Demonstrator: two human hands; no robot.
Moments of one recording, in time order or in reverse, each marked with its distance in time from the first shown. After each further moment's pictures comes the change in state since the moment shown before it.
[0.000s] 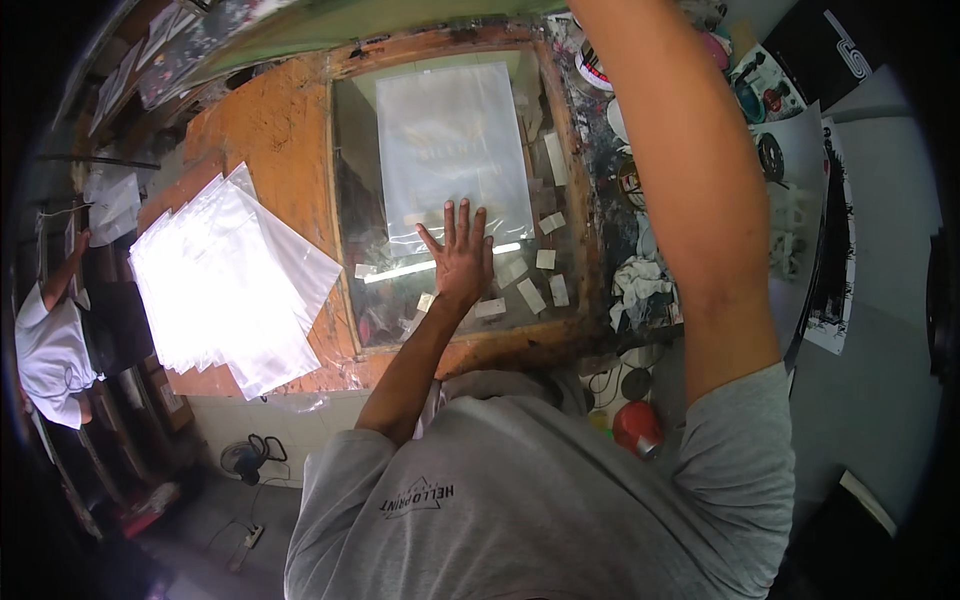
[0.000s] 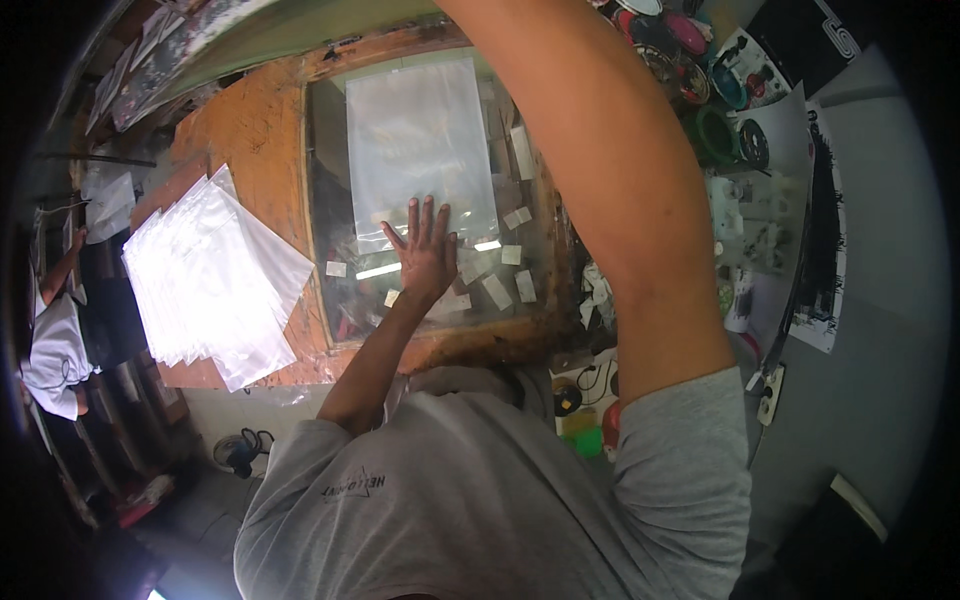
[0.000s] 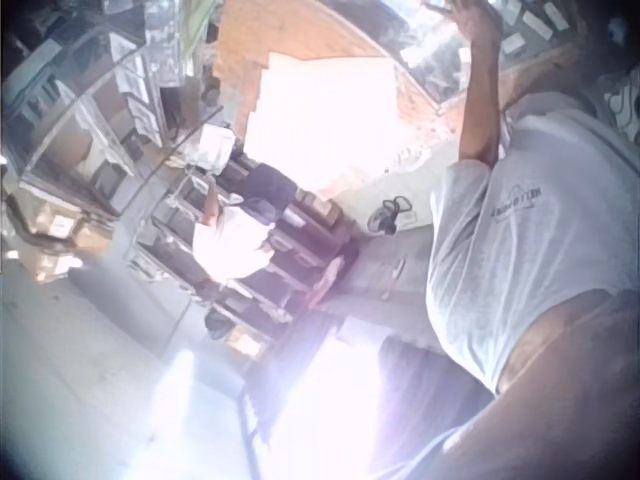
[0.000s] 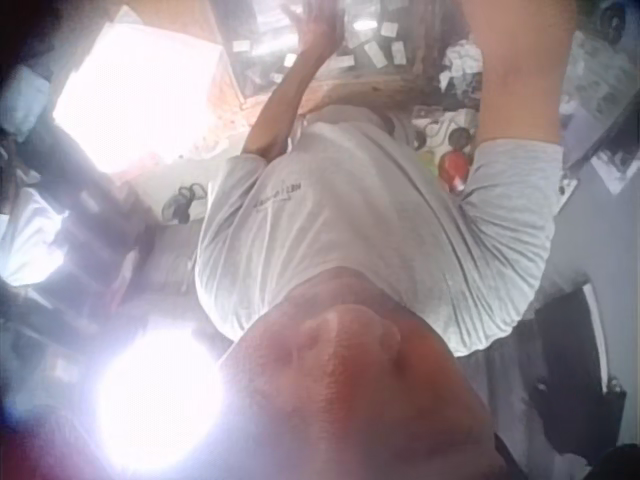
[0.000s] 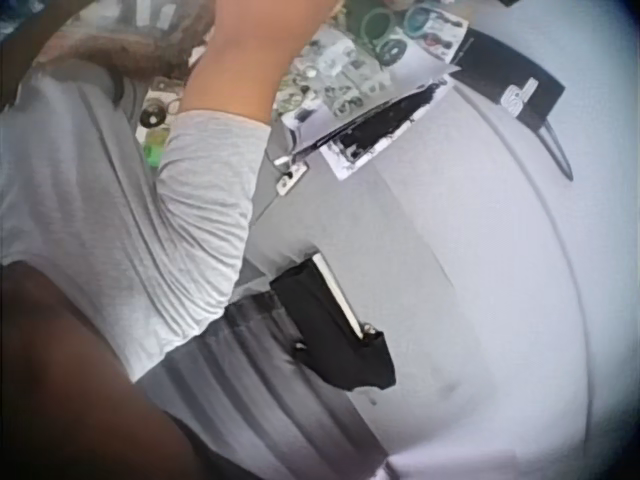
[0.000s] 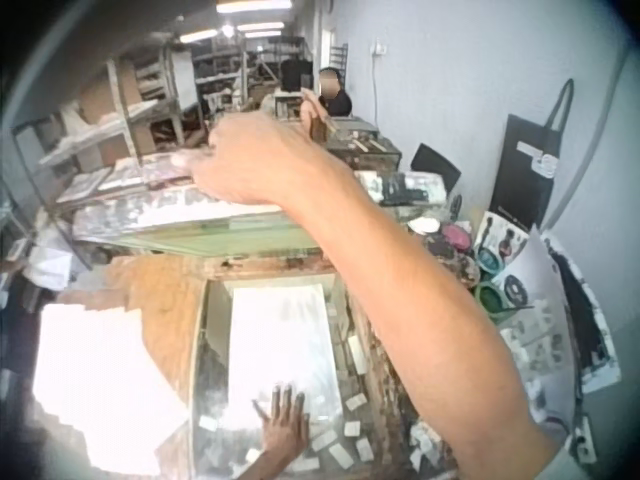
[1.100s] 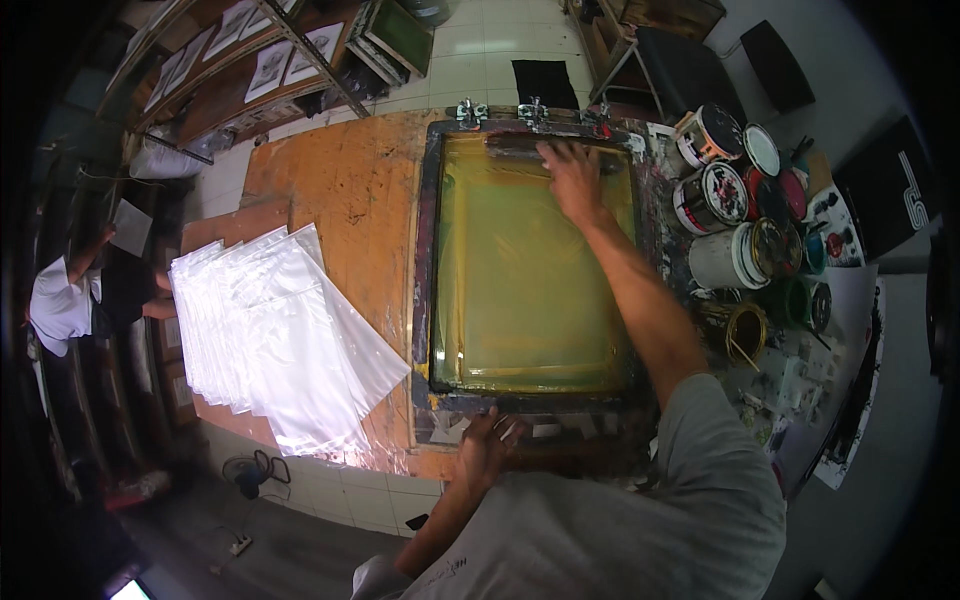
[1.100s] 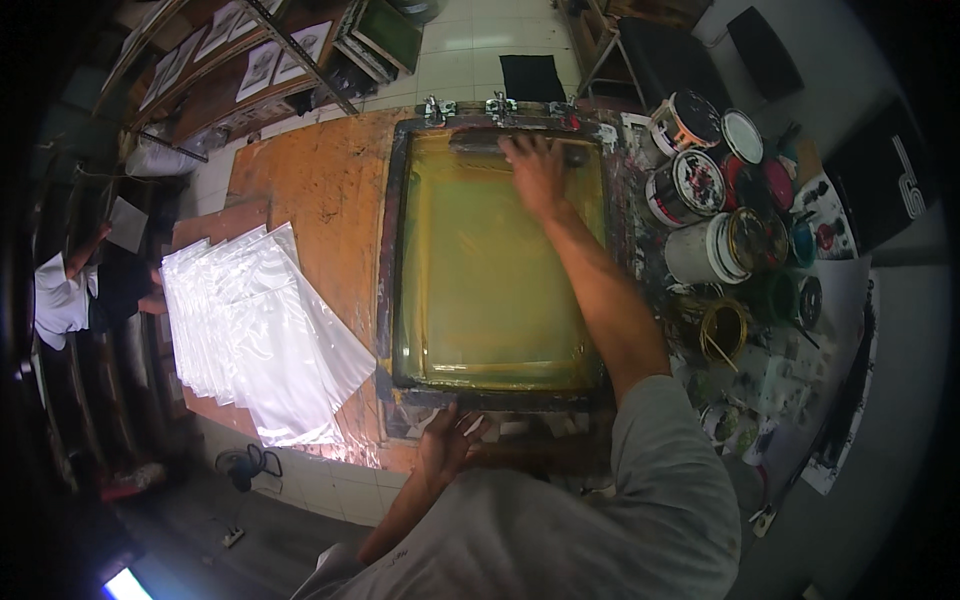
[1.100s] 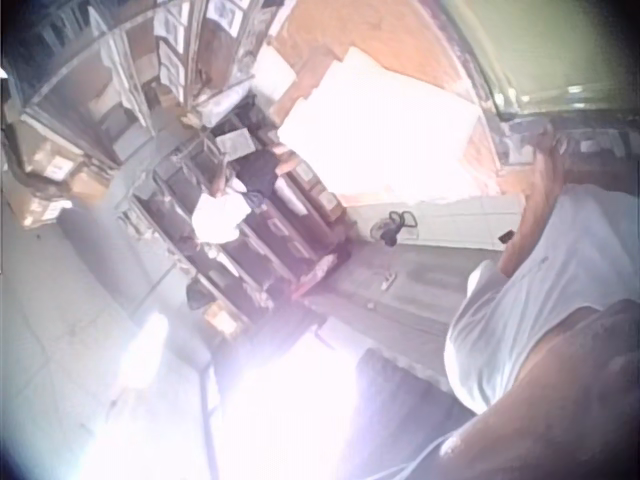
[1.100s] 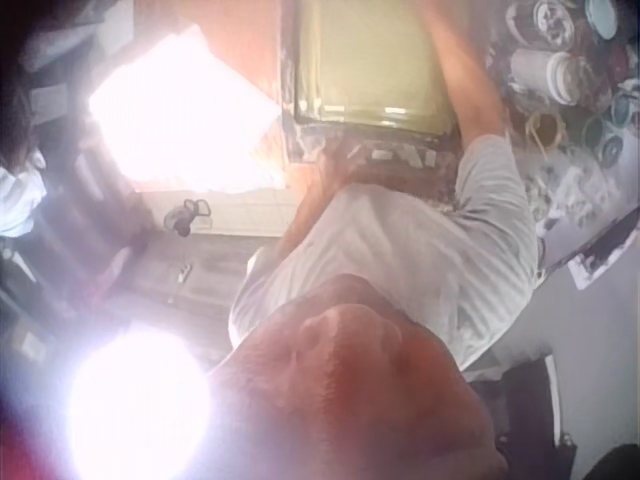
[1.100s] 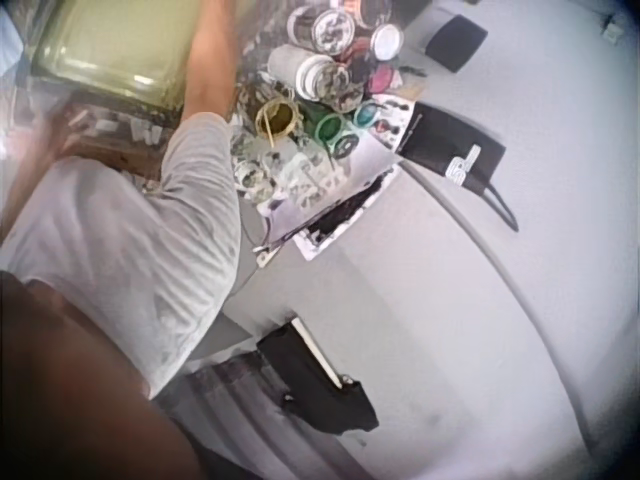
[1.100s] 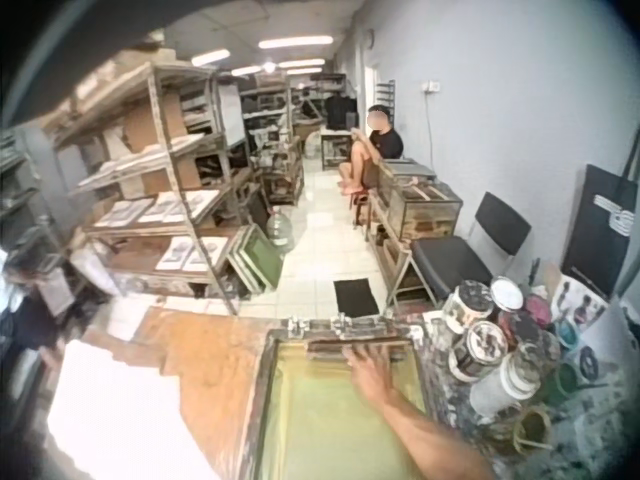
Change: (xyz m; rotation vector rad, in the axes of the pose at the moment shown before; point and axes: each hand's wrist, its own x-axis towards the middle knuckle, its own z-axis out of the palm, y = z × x) left_hand -0.067 -0.024 -0.097 -2.137 0.075 -1.414; right_hand -0.036 0.169 0.382 -0.121 0.189 0.111
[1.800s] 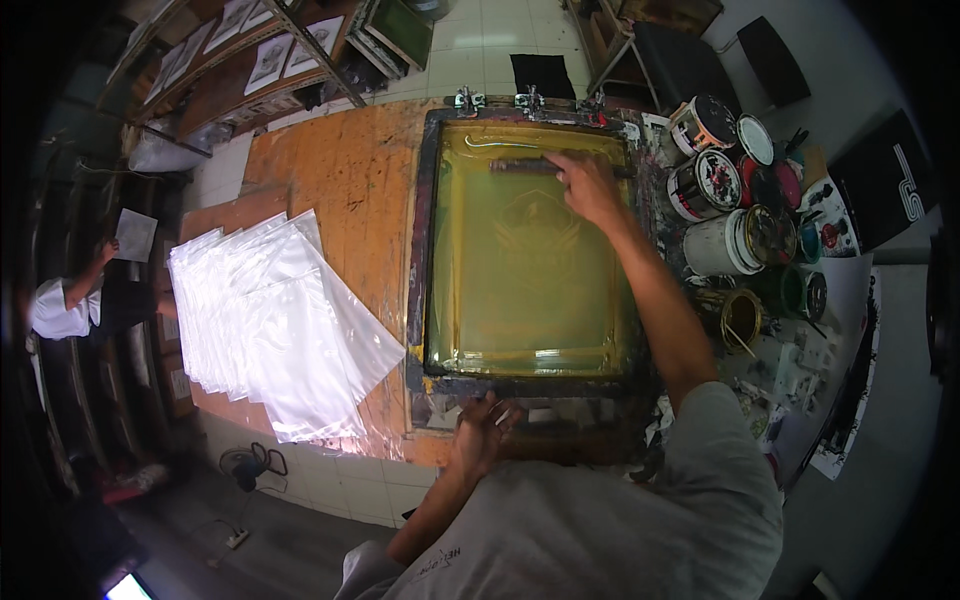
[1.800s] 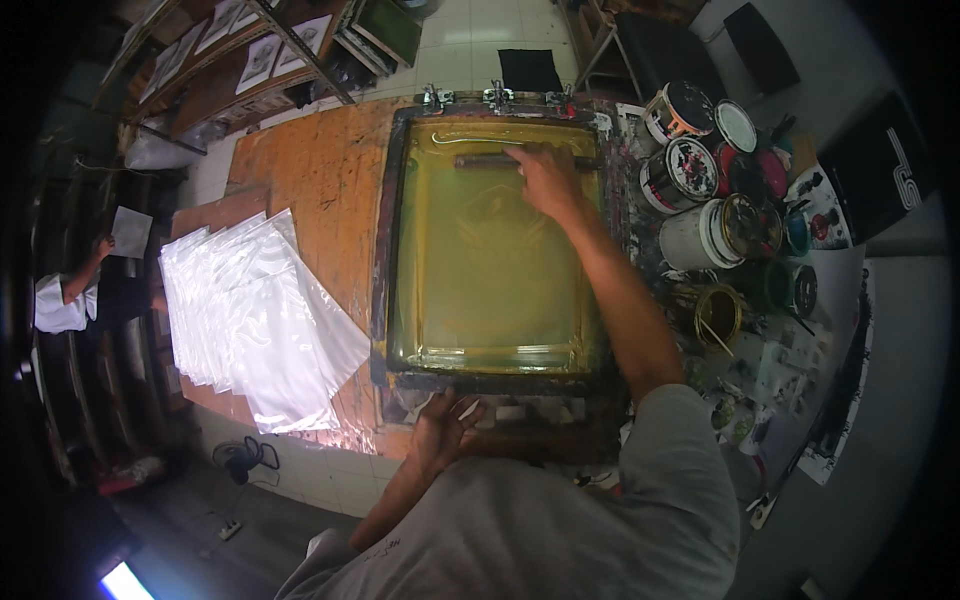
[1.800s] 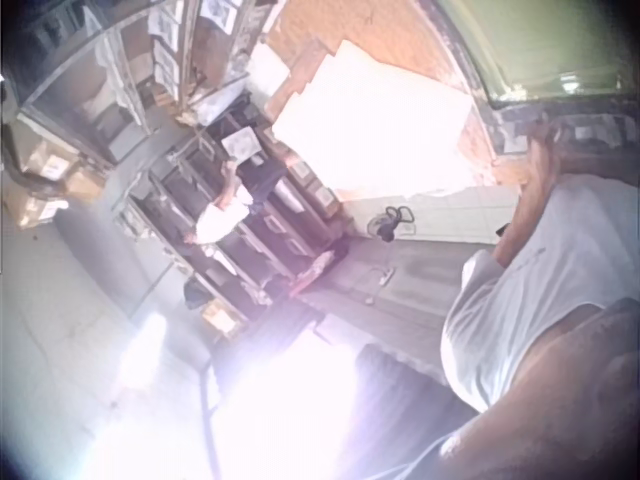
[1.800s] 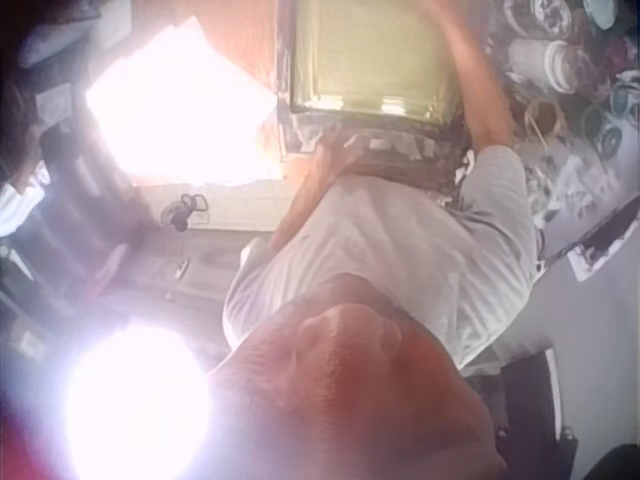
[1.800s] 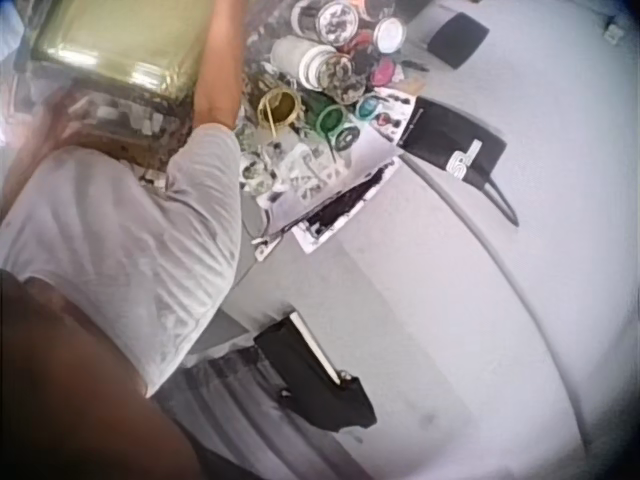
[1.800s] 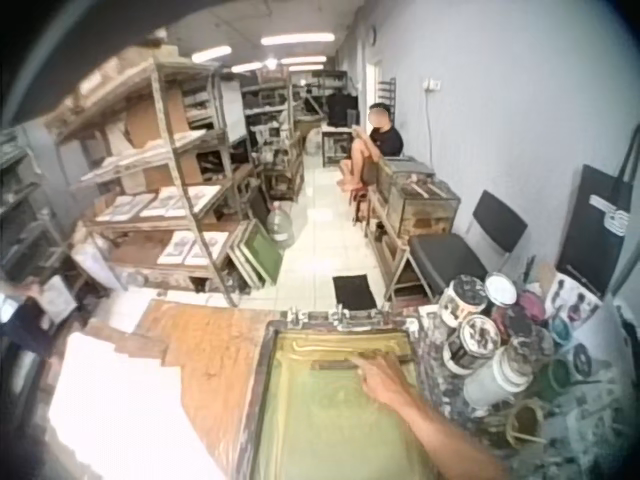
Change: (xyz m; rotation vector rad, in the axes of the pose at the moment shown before) left_hand -0.010 0.000 0.003 0.072 -0.016 0.032; right_hand -0.020 -0.007 -0.071 0.197 -0.329 0.027
